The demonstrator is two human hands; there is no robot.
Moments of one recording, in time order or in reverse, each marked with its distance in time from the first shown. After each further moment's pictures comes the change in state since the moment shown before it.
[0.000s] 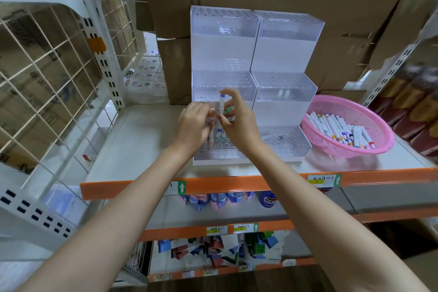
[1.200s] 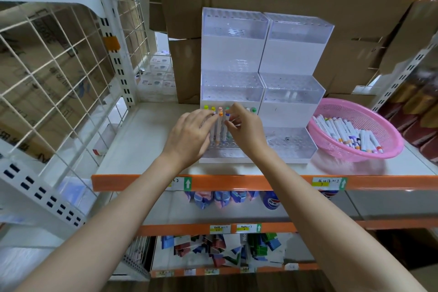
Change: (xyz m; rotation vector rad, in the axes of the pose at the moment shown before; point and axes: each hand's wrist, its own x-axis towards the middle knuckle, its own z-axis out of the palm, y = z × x) left_hand -0.033 0.001 -0.029 0.414 -0.183 0.146; right_hand -0.009 0.013 0.006 -0.104 -0.016 -0.029
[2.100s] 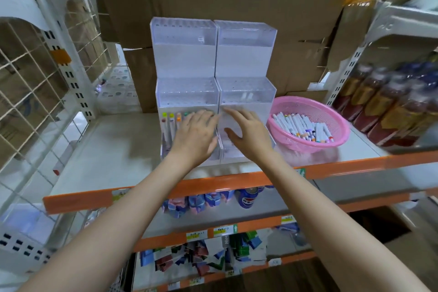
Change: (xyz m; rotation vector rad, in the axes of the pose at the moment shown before) left_hand 0.060 0.083 0.009 -0.027 -0.090 0.023; right_hand -0.028 0.056 -0.086 -0.328 0.032 -0.102
